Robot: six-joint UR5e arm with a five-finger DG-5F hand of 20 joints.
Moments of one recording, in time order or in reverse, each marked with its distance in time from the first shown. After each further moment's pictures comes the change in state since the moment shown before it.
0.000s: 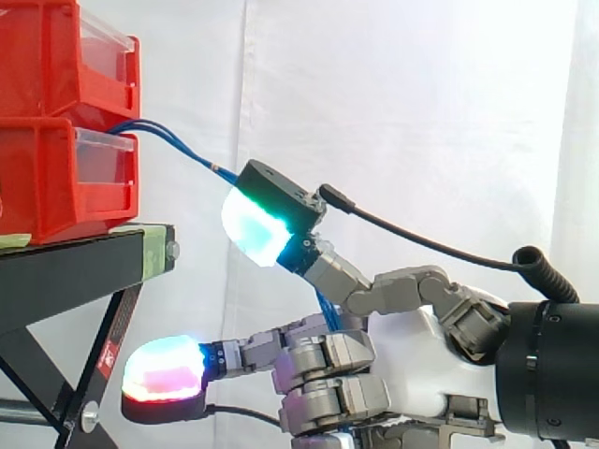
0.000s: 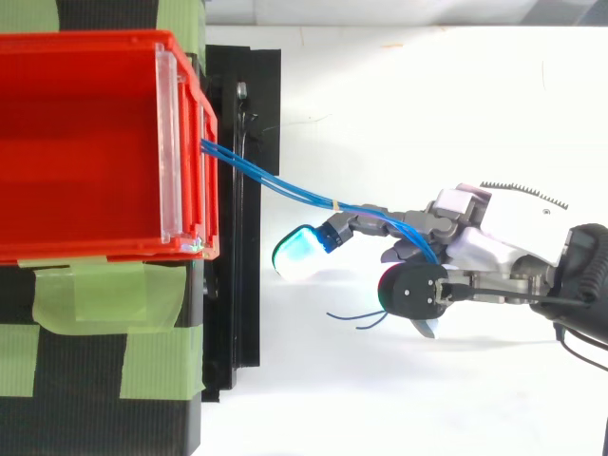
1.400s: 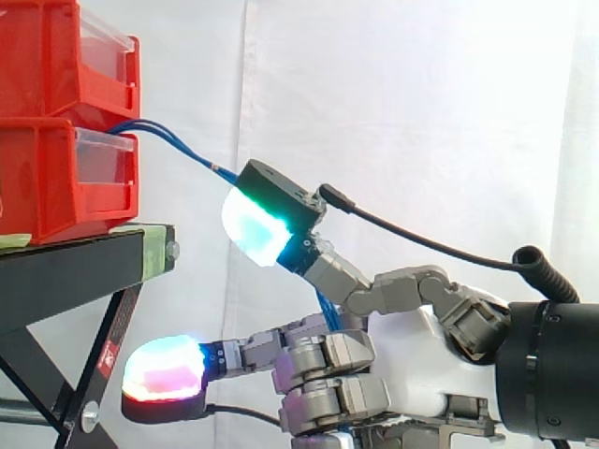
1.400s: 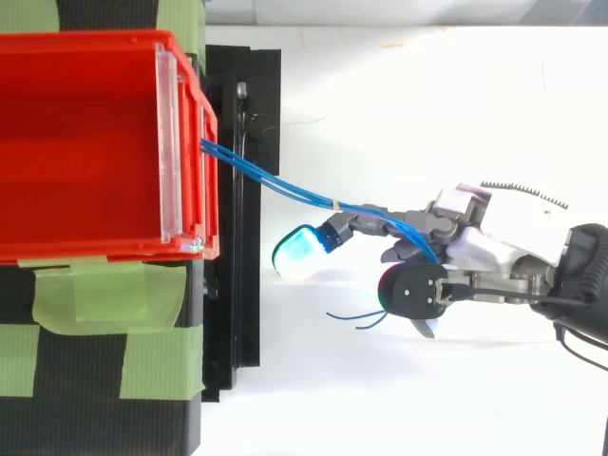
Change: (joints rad) arm 0.000 0.000 0.000 0.000 0.000 0.000
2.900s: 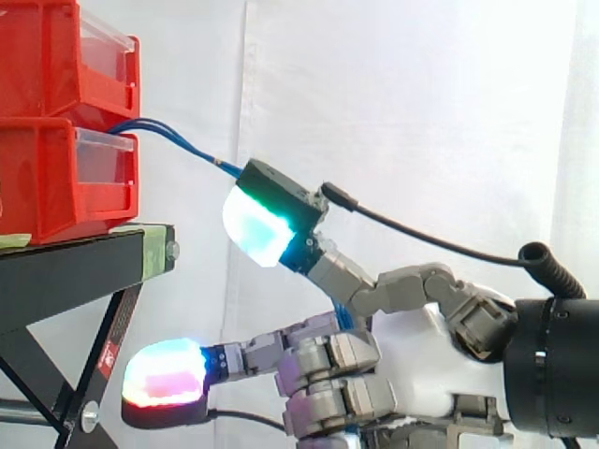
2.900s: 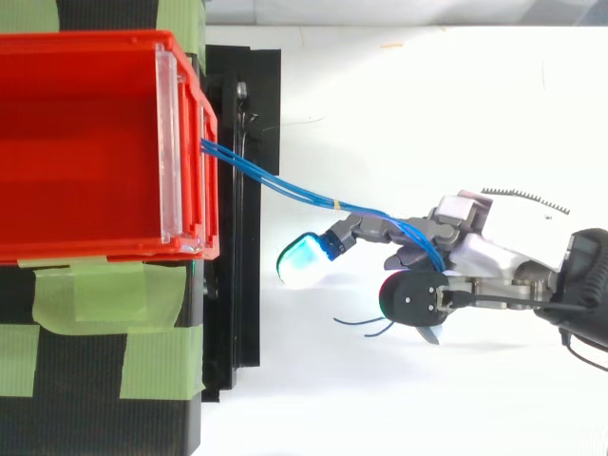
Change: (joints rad) arm 0.007 0.010 0.000 -0.035 -0.005 0.020
